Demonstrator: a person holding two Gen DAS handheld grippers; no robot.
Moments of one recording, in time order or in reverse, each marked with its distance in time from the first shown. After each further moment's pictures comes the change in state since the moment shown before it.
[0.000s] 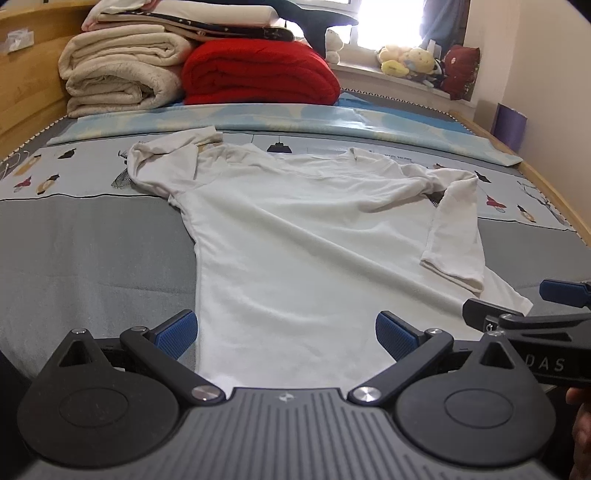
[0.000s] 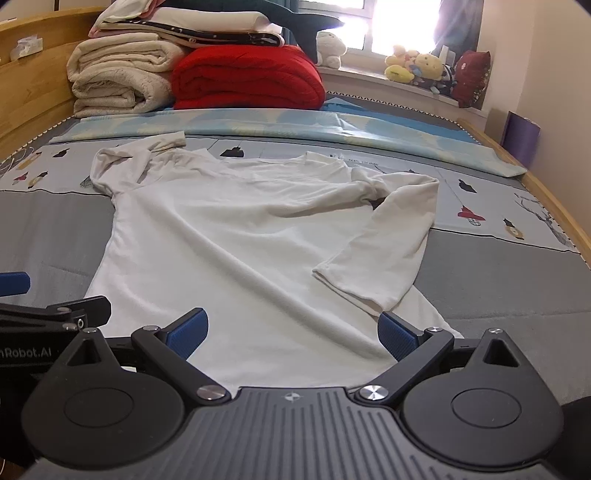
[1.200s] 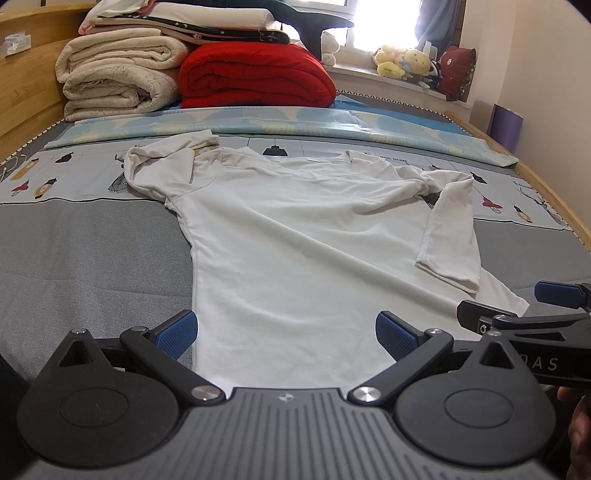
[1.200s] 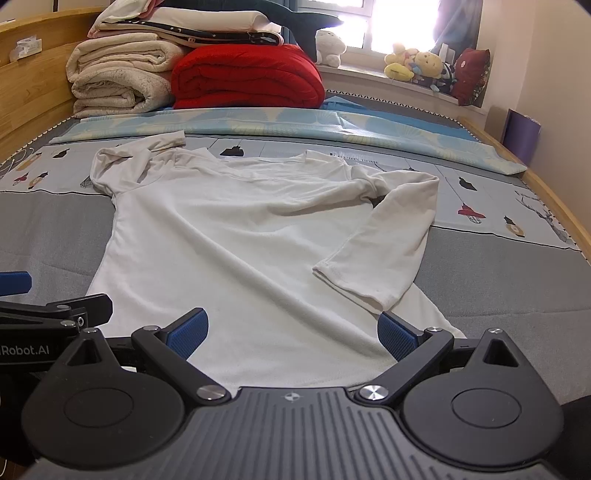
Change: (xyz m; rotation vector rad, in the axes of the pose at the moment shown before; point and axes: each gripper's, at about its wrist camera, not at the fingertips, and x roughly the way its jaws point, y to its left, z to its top) left arm 0.000 0.000 -0.001 0.011 -0.006 -0.010; right arm 0.000 0.000 -0.001 0.013 -0.001 0.003
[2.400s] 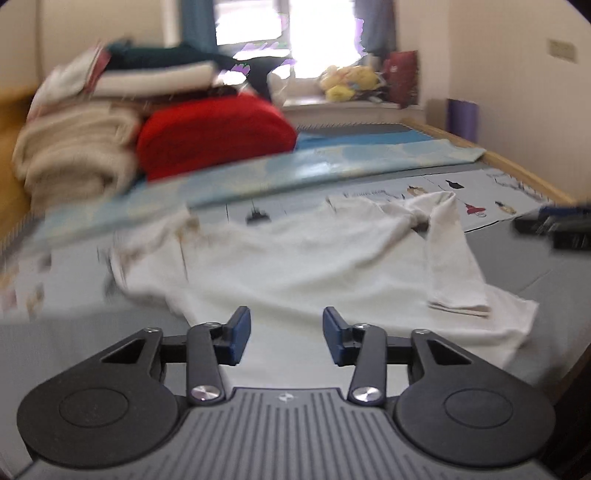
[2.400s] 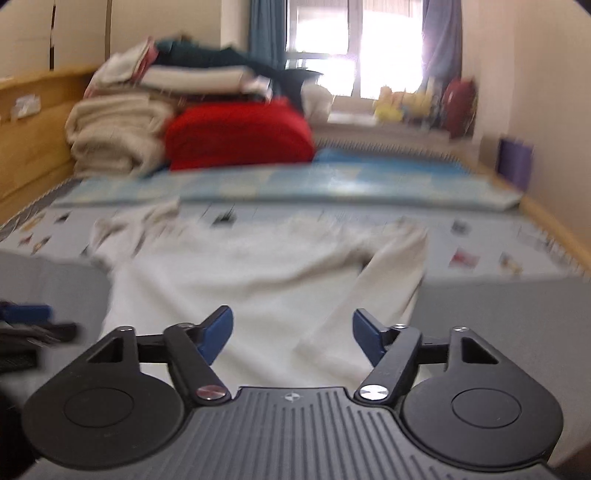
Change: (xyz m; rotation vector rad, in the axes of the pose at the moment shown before) left arm 0.003 0.038 0.078 0.277 -0.141 -0.059; right arm -0.009 -0.066 0.053 0.041 -0.223 0.009
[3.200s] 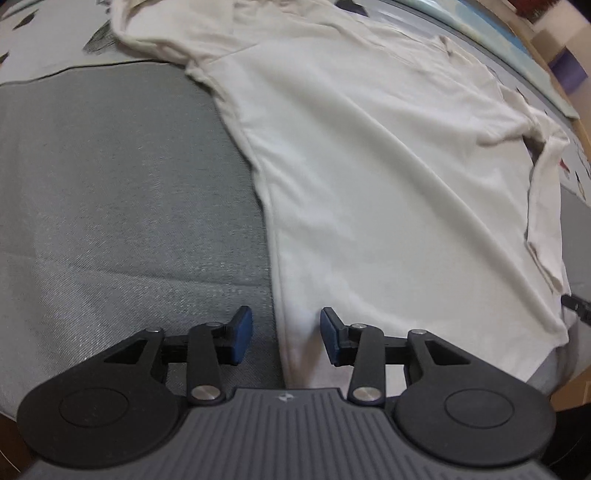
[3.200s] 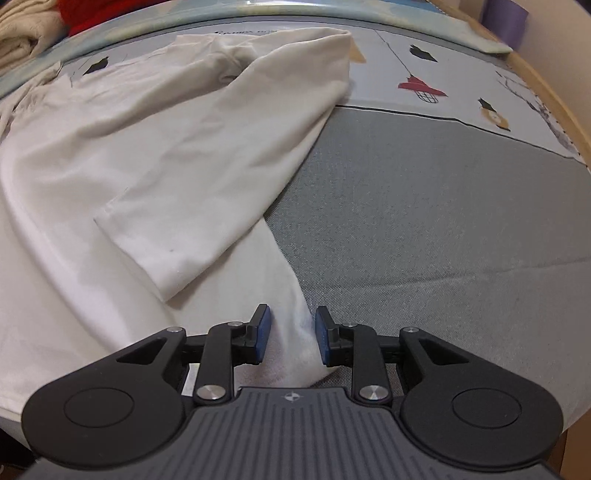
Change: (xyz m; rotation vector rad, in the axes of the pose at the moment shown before) left arm 0.161 0.085 -0.064 -0.398 0.697 -0.101; right arm 0.152 -0.103 -0.081 0.051 0.612 -0.091
